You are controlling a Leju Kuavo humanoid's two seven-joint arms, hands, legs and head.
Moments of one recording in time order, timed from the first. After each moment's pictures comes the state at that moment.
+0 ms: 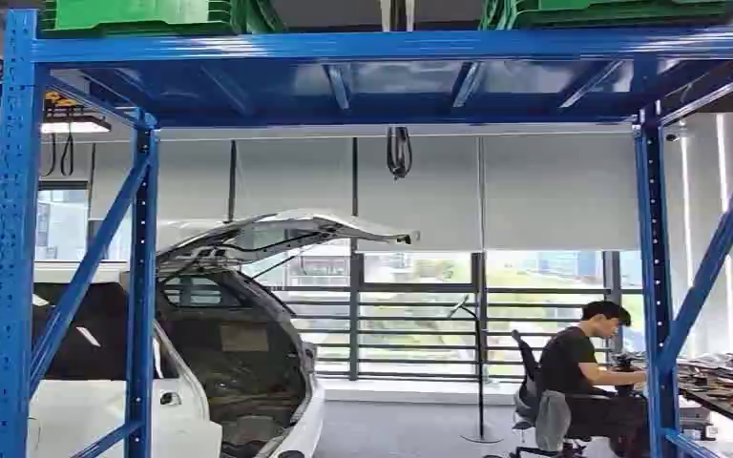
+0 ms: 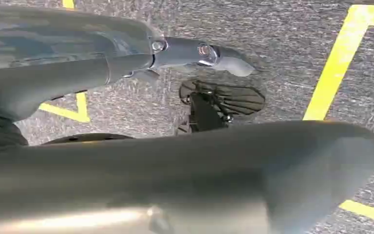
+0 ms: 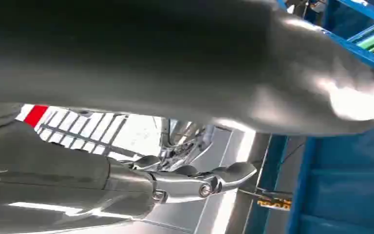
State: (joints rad) left arm -0.03 -0.05 0.44 -0.24 -0.17 -0.03 -0.22; right arm -0.03 0.02 0.10 -2.05 0.26 0.14 -0.70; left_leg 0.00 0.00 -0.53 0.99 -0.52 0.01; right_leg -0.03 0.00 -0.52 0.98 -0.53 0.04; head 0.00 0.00
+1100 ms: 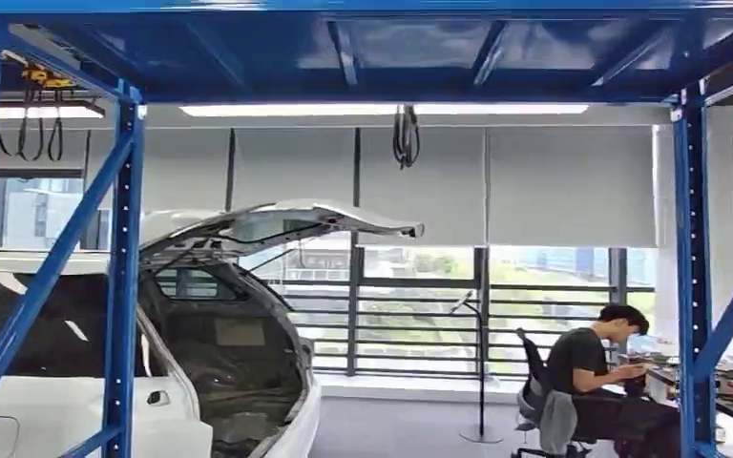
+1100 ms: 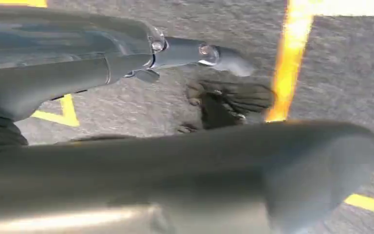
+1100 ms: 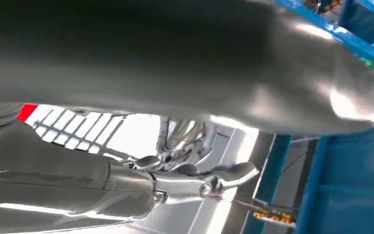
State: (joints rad) left arm -0.03 -0.05 0.46 -0.23 -0.26 -0.04 -0.22; right arm -0.01 0.02 0.15 -2.08 0.32 0.14 -0.70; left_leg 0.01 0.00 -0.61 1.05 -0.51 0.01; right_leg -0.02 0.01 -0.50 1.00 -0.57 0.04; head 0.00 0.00
